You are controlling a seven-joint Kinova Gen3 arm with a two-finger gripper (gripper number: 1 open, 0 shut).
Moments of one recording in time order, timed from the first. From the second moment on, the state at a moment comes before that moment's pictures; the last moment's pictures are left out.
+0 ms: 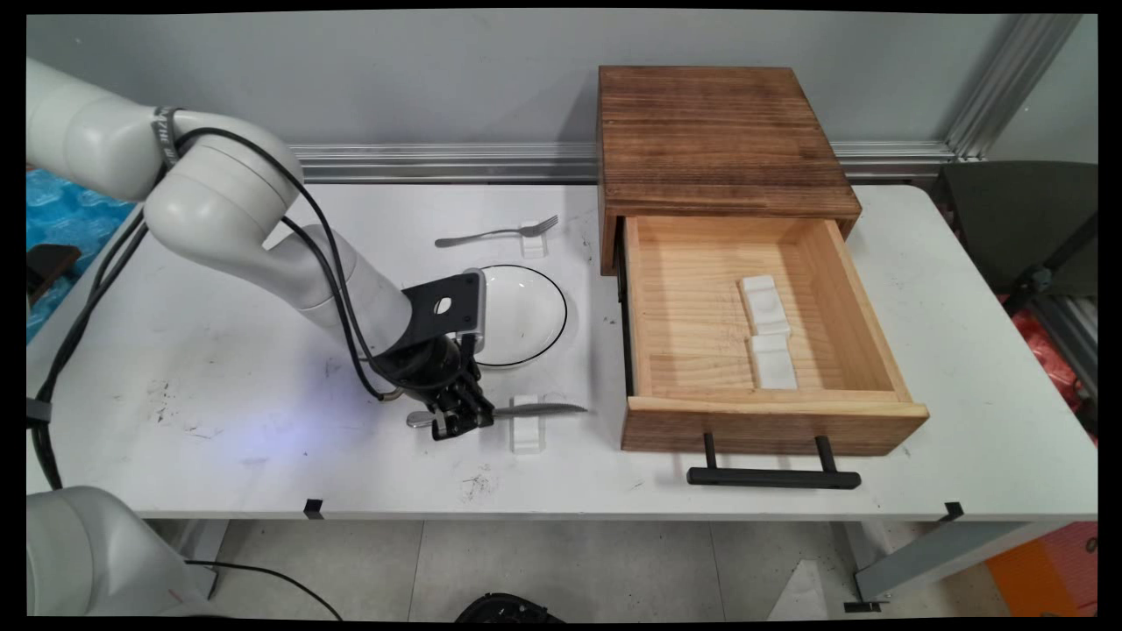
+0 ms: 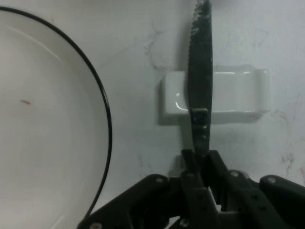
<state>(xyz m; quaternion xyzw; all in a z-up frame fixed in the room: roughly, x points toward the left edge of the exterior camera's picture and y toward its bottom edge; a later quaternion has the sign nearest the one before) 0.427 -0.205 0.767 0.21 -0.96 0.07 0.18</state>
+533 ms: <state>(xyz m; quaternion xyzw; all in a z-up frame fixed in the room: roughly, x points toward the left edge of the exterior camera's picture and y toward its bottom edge) 0.430 -0.201 0.777 0.21 -0.96 0.06 0.18</state>
